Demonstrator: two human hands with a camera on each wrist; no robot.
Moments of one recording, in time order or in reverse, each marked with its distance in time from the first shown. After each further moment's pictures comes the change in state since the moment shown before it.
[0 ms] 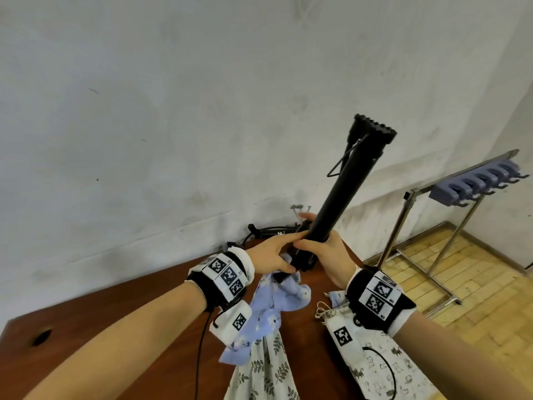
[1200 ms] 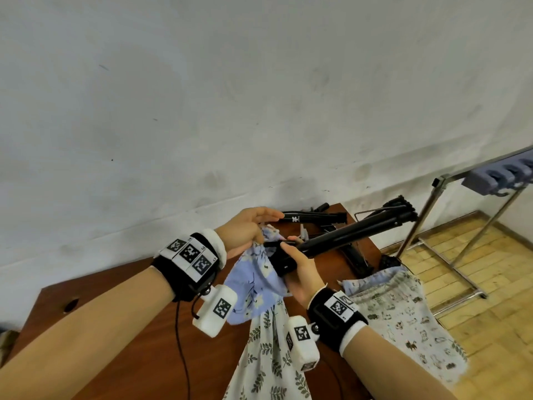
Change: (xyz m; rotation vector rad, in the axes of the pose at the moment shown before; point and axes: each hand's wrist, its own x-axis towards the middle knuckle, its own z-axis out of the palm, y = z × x) left_hand -0.035 -0.010 -0.038 -0.462 0.298 -0.265; right_hand -0.007 0.091 0.061 0.755 0.077 0.396
